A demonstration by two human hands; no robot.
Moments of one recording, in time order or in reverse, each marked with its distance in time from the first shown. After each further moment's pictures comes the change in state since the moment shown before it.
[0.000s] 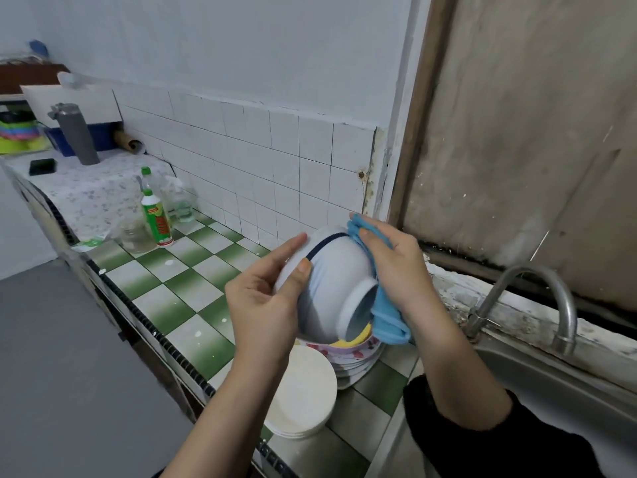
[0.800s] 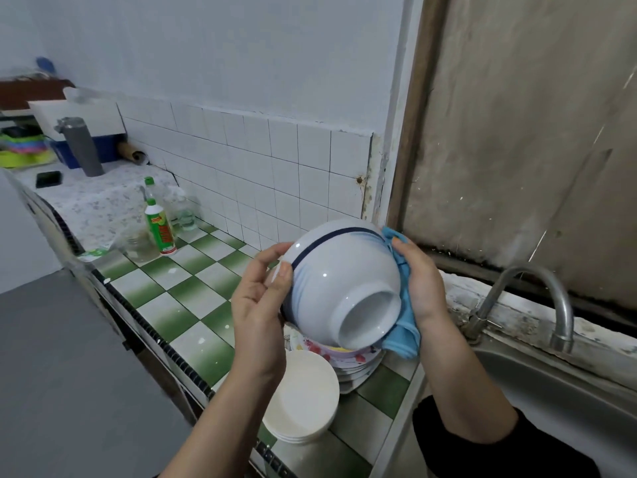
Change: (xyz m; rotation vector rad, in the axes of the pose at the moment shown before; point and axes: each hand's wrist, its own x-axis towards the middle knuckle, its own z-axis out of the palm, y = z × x) left_hand -0.003 -0.002 -0.007 -0.192 -0.080 -0.122; right_hand -0.011 0.006 -0.016 0.490 0.143 0.235
